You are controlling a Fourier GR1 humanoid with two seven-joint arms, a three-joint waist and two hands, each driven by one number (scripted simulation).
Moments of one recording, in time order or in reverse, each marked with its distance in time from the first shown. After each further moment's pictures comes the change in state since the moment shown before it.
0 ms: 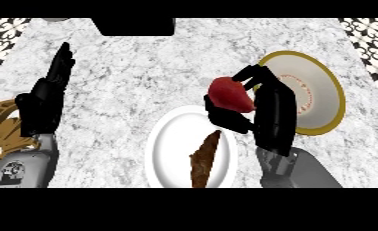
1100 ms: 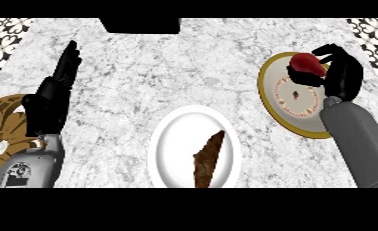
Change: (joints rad) left arm -0.008 -0.032 -0.020 -0.040 -0.030 -0.009 0.034; right arm -0.149 -0.183 -0.469 0.867 -0.325 -0.147 -0.690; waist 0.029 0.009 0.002
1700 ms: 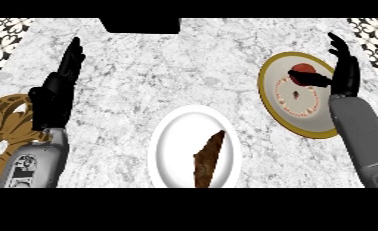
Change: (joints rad) left arm -0.039 -0.015 0.010 0.049 -0.007 0.003 -0.016; right arm -0.105 0.036 -0.259 0.298 -0.335 0.158 -0.555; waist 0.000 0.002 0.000
